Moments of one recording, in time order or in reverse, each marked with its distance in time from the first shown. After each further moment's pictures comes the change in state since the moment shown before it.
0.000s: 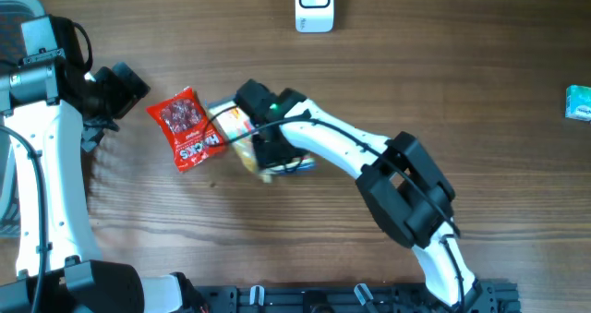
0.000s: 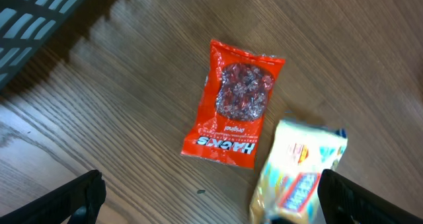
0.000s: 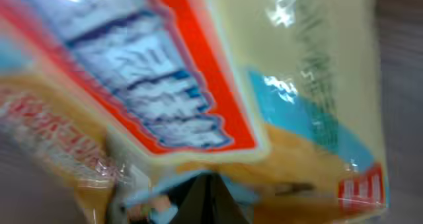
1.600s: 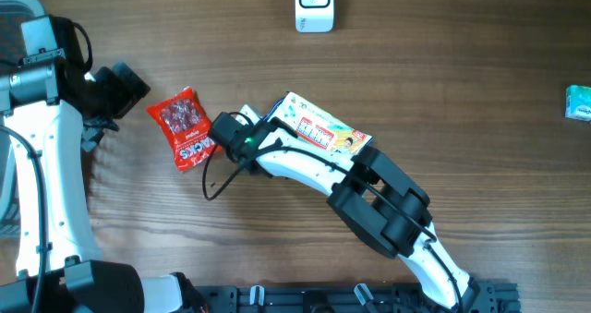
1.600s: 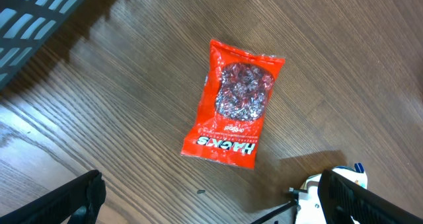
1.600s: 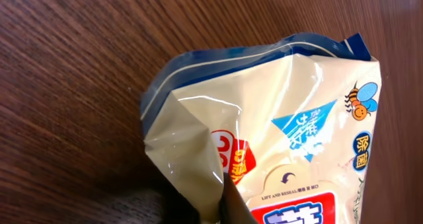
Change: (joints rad) left arm 0.000 0.000 0.000 0.000 0.000 0.000; right arm 0.153 0.065 -0.035 0.232 0.694 -0.528
